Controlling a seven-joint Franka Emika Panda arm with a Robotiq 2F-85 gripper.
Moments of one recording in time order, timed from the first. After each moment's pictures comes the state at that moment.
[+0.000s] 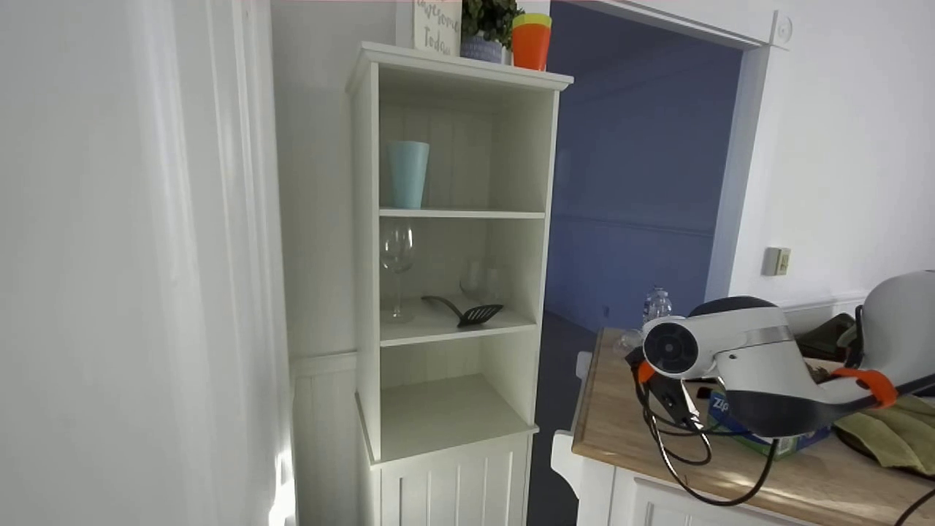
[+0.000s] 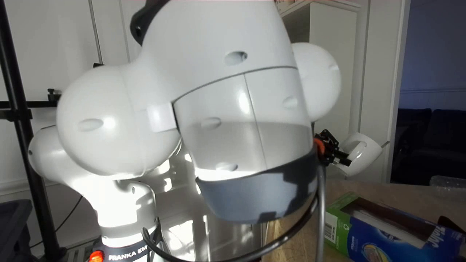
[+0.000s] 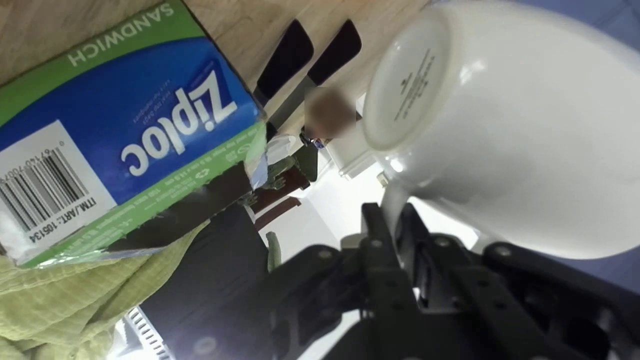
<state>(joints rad) -1.55 1.30 1.65 -2.64 -2.44 1.00 2.71</state>
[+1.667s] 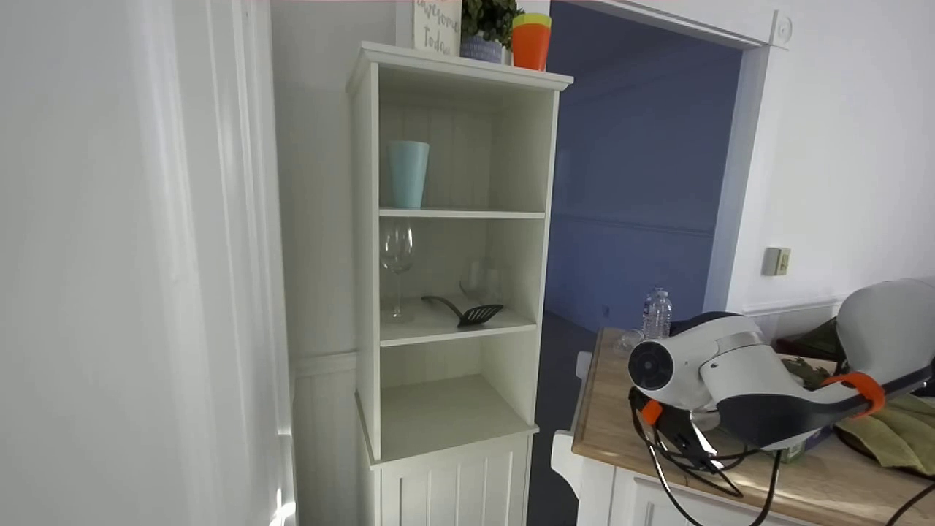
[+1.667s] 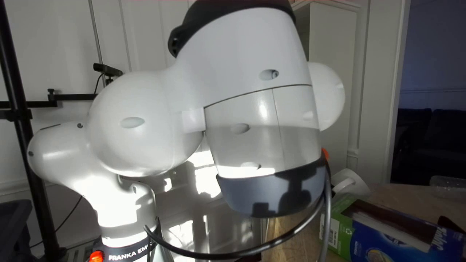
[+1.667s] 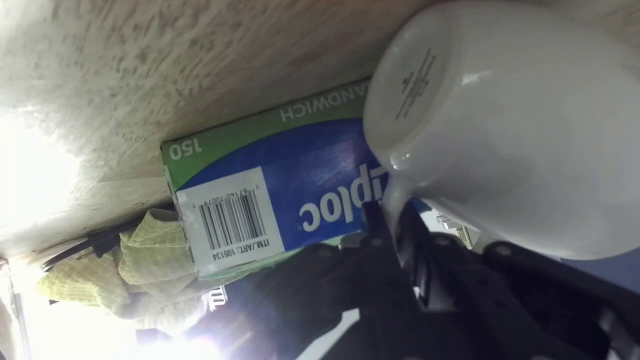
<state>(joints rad) -1.46 1.31 1.57 -2.59 -2.18 0.89 2.71</state>
